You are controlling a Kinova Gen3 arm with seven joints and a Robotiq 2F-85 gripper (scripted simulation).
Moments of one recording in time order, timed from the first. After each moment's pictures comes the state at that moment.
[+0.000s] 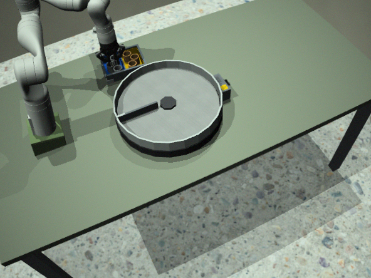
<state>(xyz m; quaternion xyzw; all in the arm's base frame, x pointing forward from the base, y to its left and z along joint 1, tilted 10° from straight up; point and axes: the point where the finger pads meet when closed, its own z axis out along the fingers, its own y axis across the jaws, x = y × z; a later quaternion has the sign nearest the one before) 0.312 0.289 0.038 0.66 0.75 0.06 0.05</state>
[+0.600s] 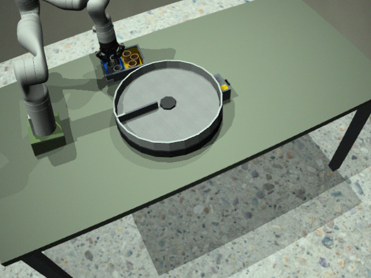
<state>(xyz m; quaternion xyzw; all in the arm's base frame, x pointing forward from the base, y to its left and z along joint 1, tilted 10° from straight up) 0.311 0.289 0.043 0.66 0.75 0.06 0.05</state>
